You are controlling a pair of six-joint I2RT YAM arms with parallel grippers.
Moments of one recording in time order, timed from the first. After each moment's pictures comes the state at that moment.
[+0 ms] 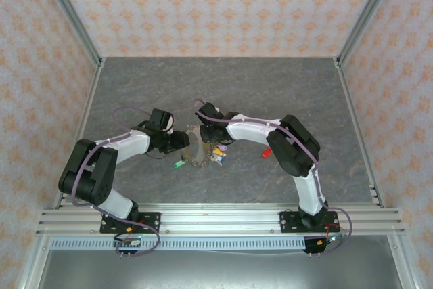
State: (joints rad) left arm -0.27 1.54 0.70 -0.25 0.30 -0.62; right arm 0.83 2.05 1.38 -0.43 0.09 0.61
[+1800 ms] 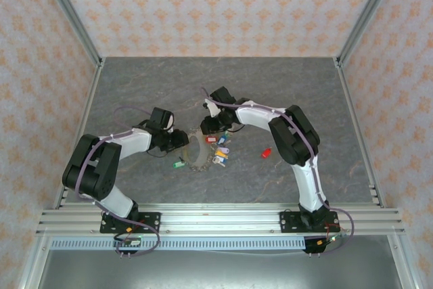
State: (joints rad) left arm -0.26 1.60 0.71 -0.21 0.31 -0.65; right arm 0.65 2.13 1.46 -0.41 -0.41 0.28
